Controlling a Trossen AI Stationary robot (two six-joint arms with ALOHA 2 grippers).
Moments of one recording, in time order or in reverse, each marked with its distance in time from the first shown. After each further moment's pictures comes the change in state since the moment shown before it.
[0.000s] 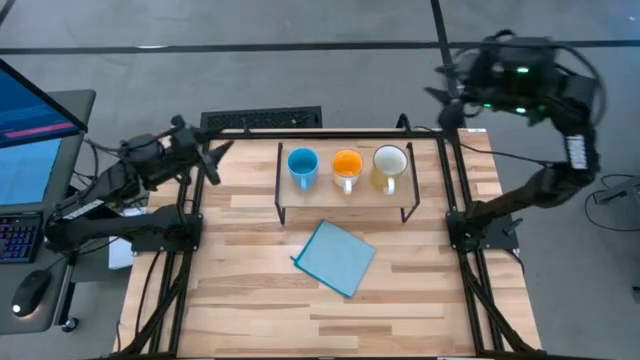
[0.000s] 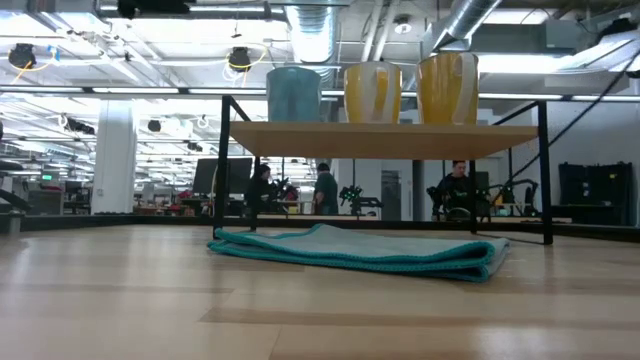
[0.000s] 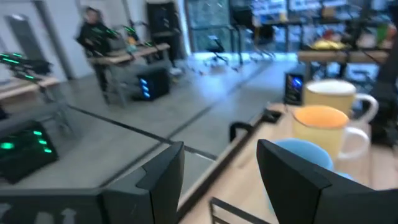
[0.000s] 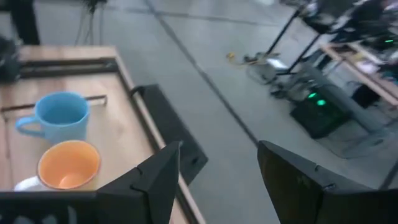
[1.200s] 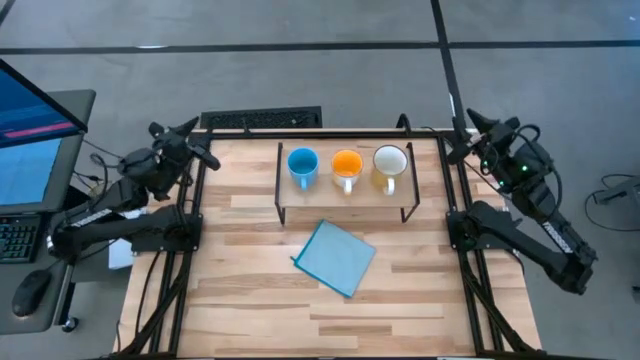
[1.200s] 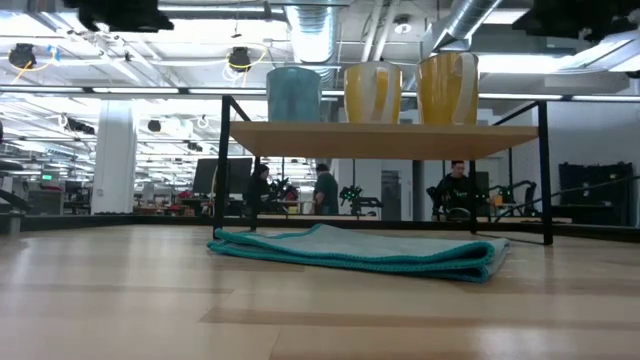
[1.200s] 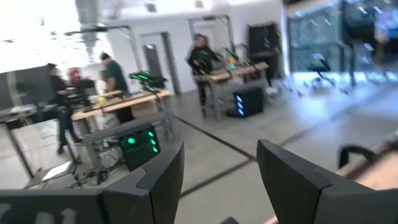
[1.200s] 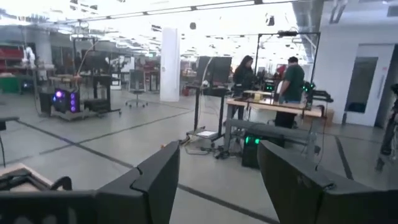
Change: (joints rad) left arm 0.001 -0.137 -0.225 0.272 -0.431 0.133; right arm -0.382 -1.070 -1.628 1.149 -0.054 0.192
